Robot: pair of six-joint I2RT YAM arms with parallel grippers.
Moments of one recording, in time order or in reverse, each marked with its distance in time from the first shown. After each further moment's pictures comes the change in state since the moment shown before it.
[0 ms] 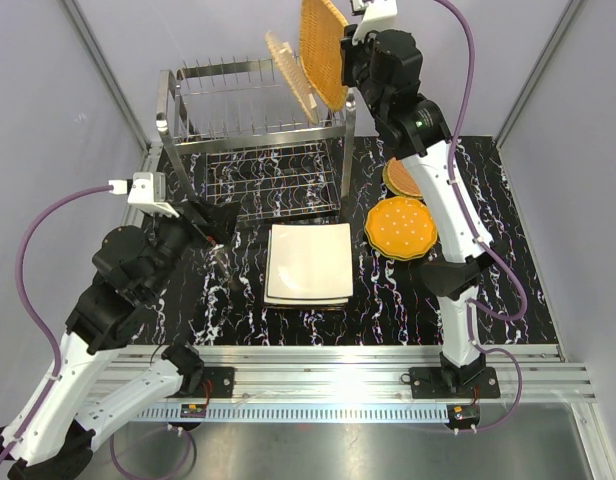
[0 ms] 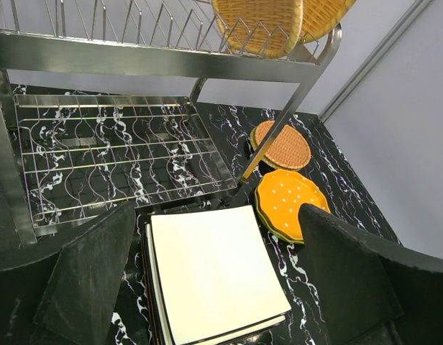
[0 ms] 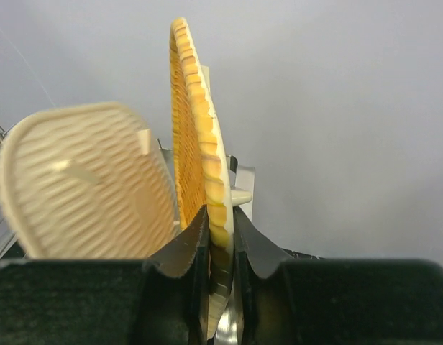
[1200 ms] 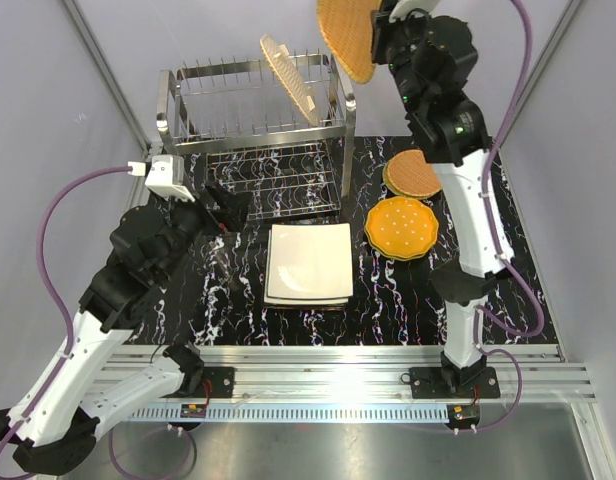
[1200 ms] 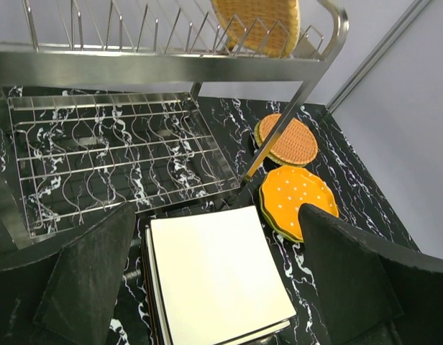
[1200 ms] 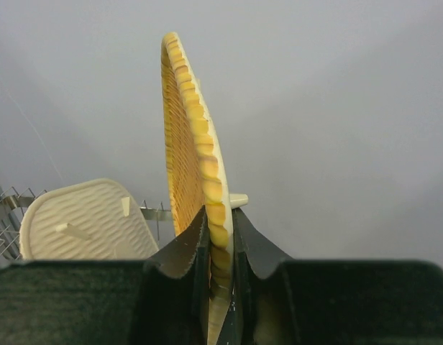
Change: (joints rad) left arm 0.000 0.108 0.054 0.016 0.013 0.021; right arm -0.021 -0.073 0.095 0.041 -0.011 -0.088
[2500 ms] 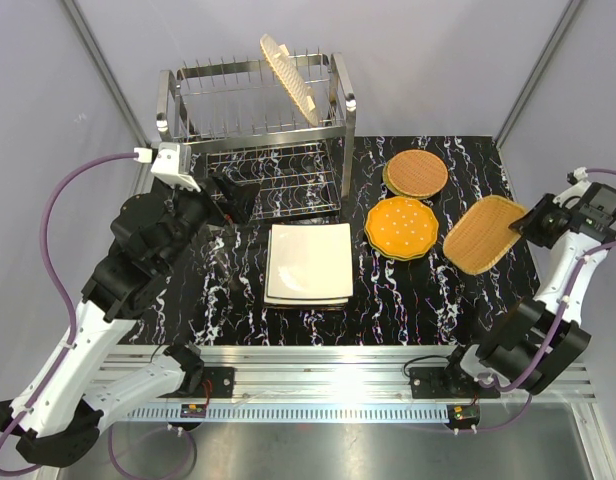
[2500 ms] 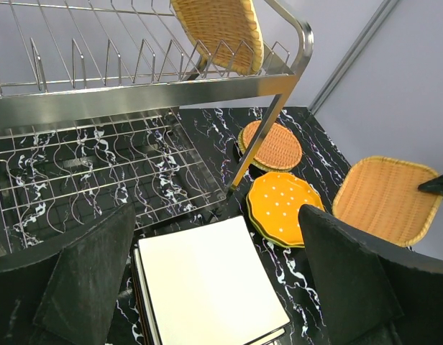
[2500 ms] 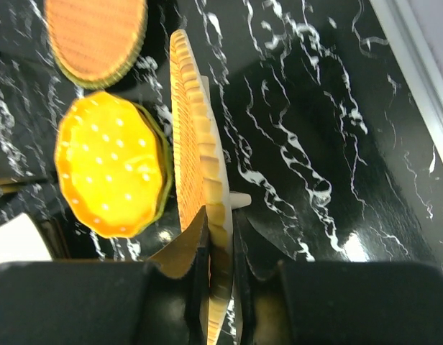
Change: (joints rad) left arm 0.007 0.068 0.072 0.034 0.074 0.042; right arm -1.224 -0.679 -1.598 -0.197 -0.767 0.222
